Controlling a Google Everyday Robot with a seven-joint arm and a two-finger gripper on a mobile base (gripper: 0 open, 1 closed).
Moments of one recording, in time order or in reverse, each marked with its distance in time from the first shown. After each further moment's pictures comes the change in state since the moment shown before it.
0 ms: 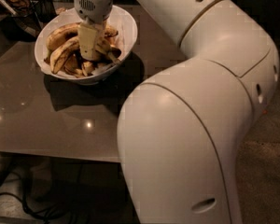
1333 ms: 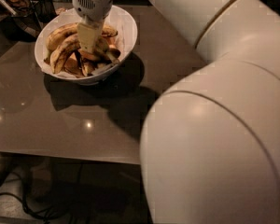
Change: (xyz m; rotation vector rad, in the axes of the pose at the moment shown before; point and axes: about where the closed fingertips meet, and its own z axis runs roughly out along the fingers) arm -0.002 0.012 -0.016 0.048 -0.057 -0.022
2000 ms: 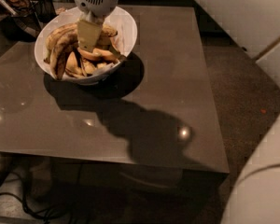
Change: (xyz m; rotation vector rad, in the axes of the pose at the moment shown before) arm 0.007 0.052 -0.047 0.057 -0.109 -0.108
